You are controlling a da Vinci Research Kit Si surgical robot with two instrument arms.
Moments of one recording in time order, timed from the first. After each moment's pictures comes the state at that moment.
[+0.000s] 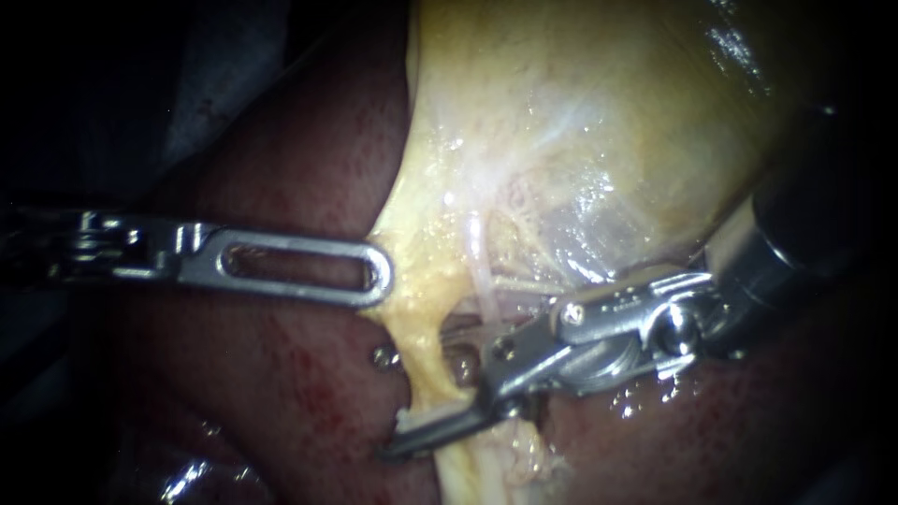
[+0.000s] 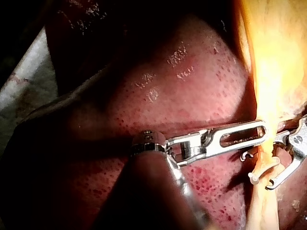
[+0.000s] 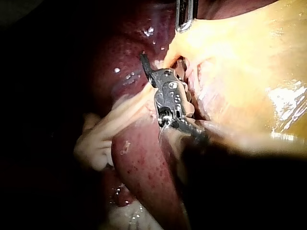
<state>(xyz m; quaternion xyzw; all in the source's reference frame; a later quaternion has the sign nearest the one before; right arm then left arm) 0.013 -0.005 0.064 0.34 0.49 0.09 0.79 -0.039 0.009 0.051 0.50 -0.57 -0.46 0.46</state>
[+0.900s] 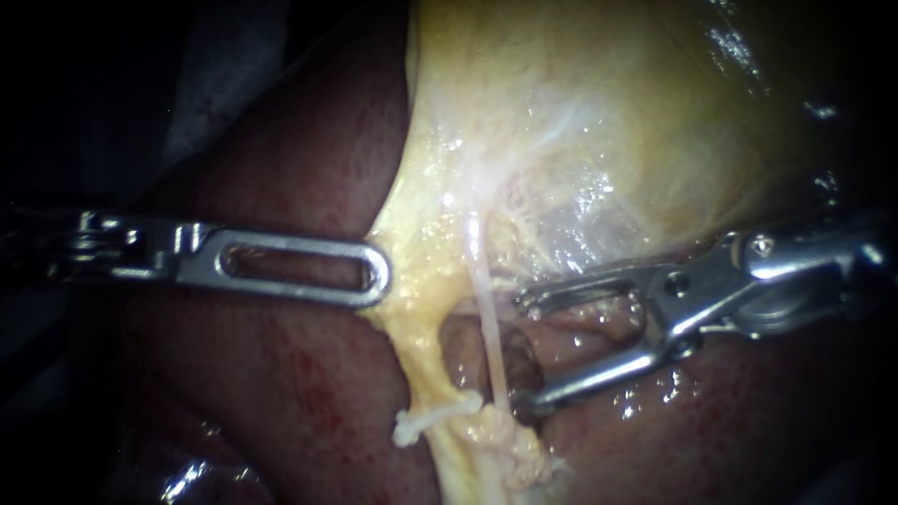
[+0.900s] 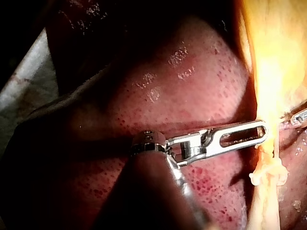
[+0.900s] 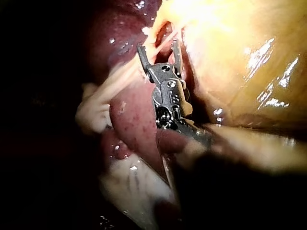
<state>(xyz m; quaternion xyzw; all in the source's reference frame) 0.001 0.001 0.057 0.34 0.50 0.12 0.79 -0.039 0.009 0.051 0.50 -0.57 -0.46 0.46</state>
